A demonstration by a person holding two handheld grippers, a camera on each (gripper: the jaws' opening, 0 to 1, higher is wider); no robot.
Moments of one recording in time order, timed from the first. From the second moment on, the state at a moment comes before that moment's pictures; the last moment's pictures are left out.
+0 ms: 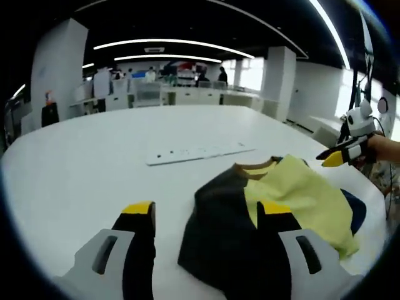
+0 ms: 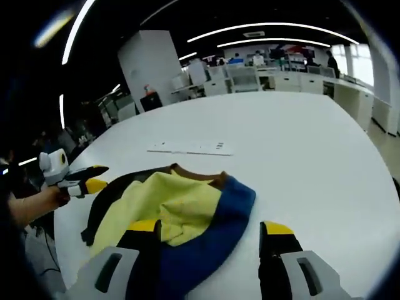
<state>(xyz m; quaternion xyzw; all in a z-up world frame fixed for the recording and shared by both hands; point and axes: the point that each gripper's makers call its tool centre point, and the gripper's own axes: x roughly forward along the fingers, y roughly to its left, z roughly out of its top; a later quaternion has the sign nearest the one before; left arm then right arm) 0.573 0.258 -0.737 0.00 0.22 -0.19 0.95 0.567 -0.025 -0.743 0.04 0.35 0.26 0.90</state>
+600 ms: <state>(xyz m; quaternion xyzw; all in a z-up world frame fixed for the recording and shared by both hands) 0.501 0.261 -0.730 -0.01 0.23 -0.24 0.94 0.509 -0.038 -0.732 0.02 0.36 0.30 0.88</state>
